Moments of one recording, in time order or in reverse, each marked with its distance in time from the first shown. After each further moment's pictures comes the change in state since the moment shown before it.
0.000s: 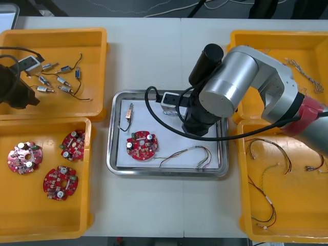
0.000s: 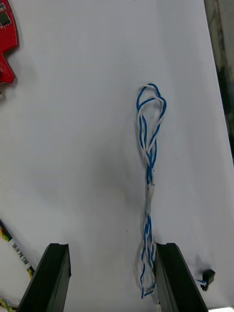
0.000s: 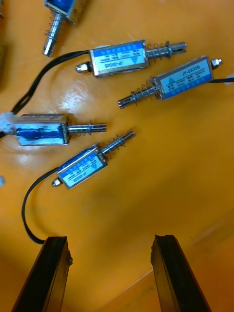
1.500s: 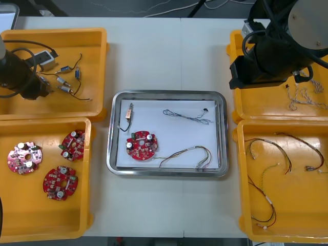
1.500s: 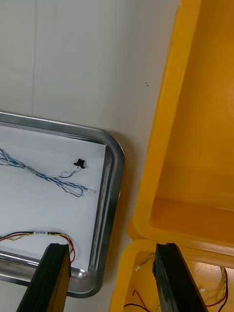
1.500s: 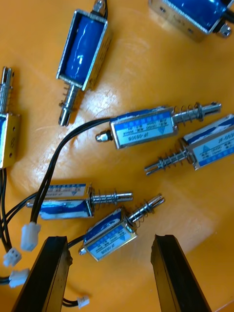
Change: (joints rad) right arm 0.096 -0.015 -0.621 -0.231 0.050 0.488 -0.803; left arm -0.155 -0.089 0.002 0.199 -0.160 -0.088 -0.118
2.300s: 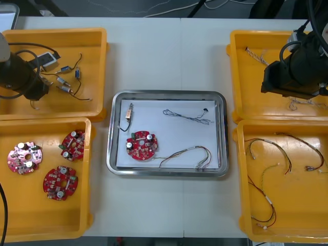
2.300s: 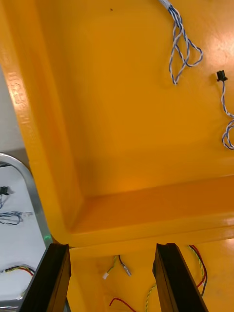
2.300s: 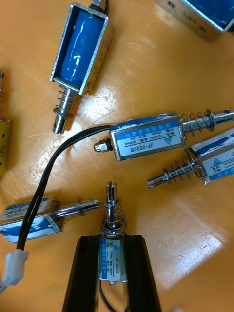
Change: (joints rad) right arm 0.164 -0.018 -0.162 -0.026 0.140 0.000 -0.101; left arm -0.021 -0.012 0.000 0.068 -0.011 -0.044 -0.023
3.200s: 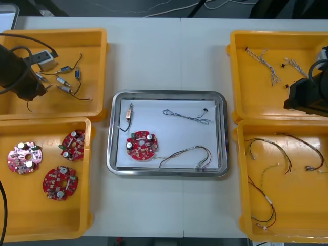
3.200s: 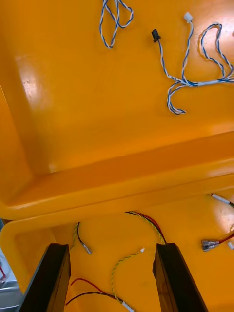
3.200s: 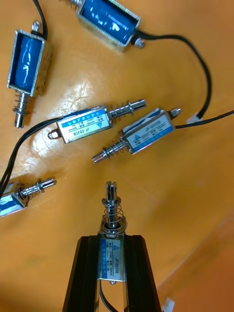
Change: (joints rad) right arm 0.195 -0.088 -0.123 -0.141 -0.082 0.000 0.001; left arm 0.000 0.000 0.083 -0.119 0.030 0.255 -0.061
